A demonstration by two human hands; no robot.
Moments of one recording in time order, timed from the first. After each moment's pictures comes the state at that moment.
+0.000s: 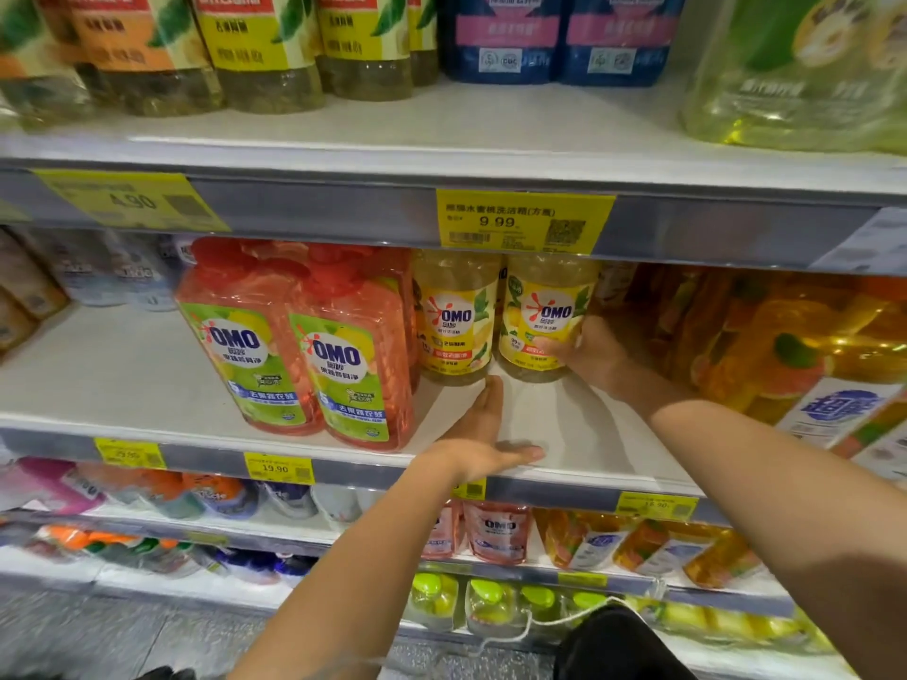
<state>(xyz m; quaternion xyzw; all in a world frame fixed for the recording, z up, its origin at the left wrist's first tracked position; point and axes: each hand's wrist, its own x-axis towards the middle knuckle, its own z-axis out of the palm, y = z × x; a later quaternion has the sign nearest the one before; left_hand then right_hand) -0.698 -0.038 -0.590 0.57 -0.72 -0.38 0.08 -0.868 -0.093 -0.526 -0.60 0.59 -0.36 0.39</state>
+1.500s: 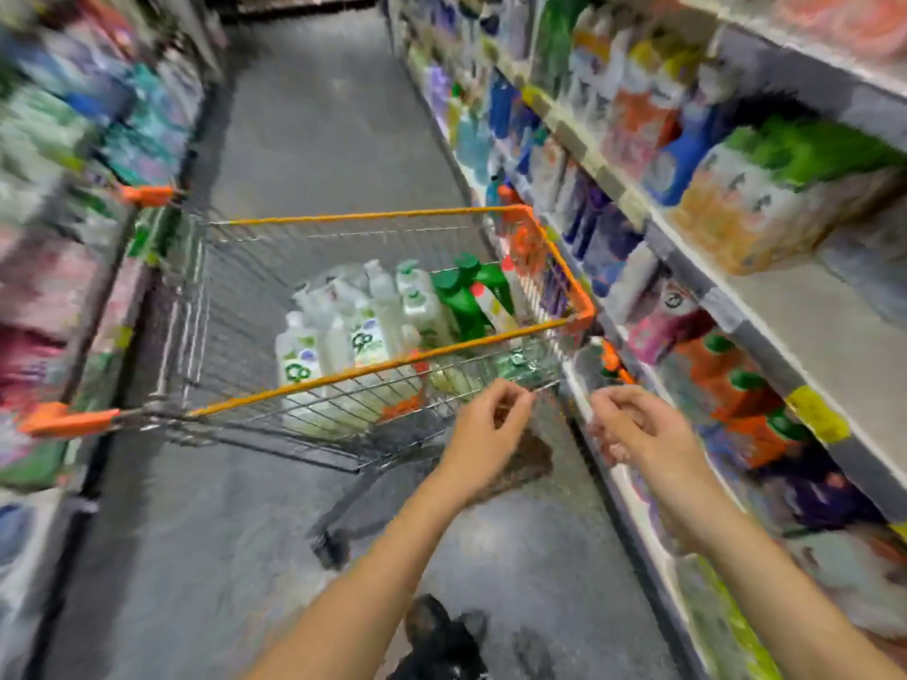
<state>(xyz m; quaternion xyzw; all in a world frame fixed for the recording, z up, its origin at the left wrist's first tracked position) -0.299 0.463 -0.463 0.78 -0.19 -0.18 0.58 -0.382 0.310 -0.435 -0.69 0.23 -0.09 0.68</state>
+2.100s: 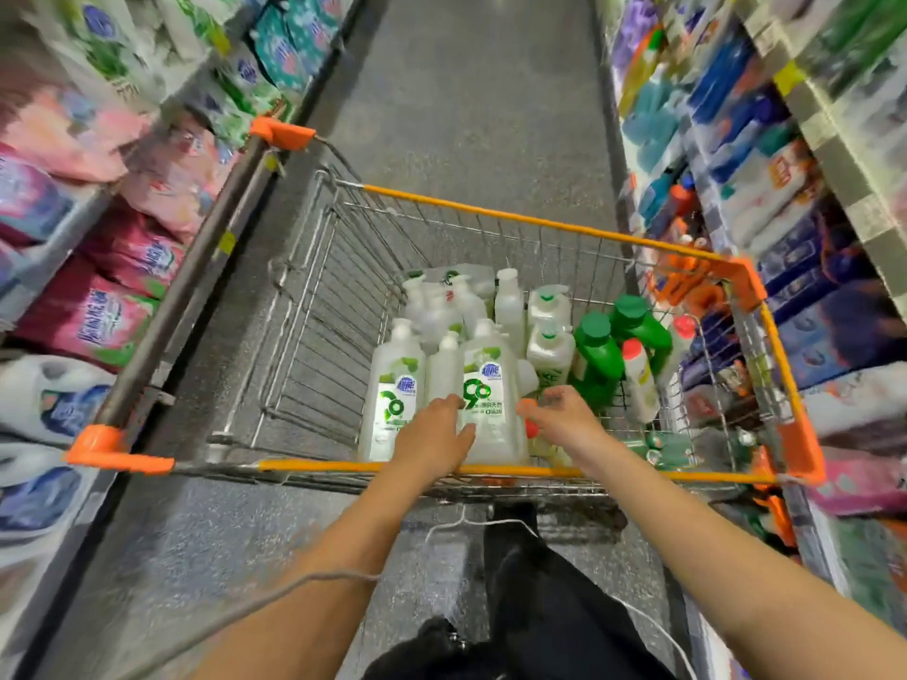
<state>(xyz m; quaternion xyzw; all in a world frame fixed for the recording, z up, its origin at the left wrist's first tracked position) -0.060 0.609 -0.578 0.94 -0.01 -0.22 0.26 -0.043 0.426 -0.568 -0.75 0.23 0.25 0.57</state>
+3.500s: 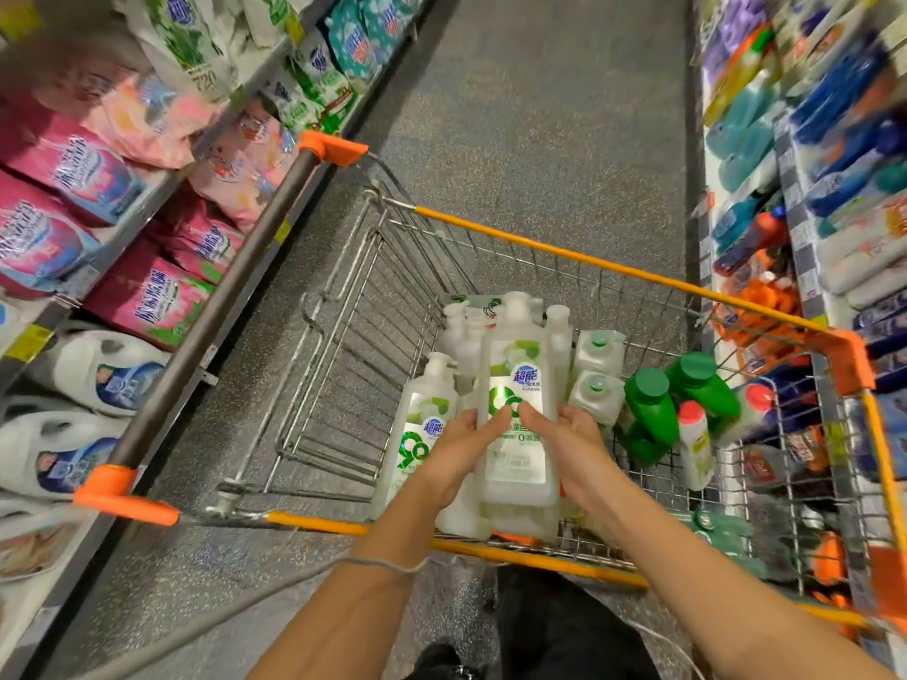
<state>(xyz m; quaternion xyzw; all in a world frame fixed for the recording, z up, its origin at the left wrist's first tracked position) -0.001 0.607 -0.577 0.61 0.25 -0.24 0.71 0.026 0.461 -0.586 -0.59 0.23 0.26 0.73</state>
